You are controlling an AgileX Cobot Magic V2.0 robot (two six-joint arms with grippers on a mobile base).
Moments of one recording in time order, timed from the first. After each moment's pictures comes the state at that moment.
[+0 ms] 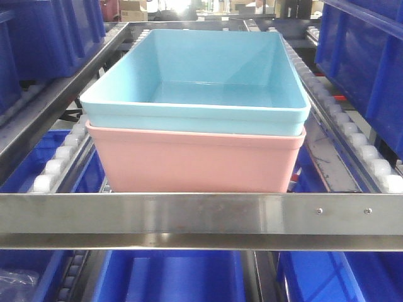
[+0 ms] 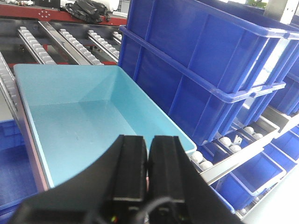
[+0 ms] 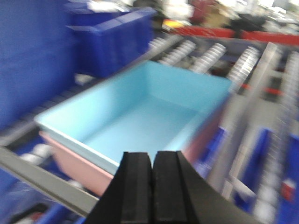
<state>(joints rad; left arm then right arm) -0.79 0.57 -0.38 -0.01 -0.14 -0.14 0.50 0.32 -0.24 -0.20 -0.05 0.22</state>
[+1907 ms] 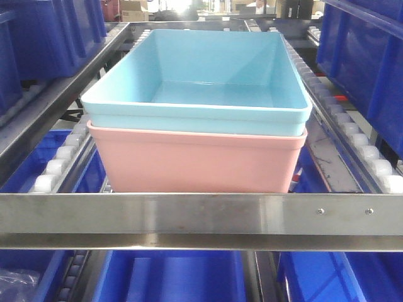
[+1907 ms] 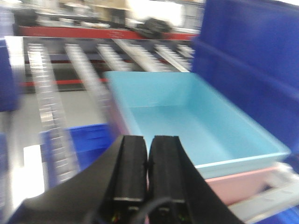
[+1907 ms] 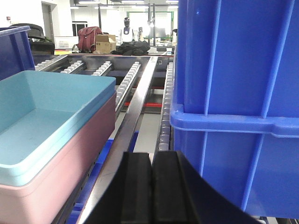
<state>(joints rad) -0.49 0.33 -0.24 -0.01 -0.07 -0.06 0.10 -0.01 0.03 0.04 -0.13 0.01</state>
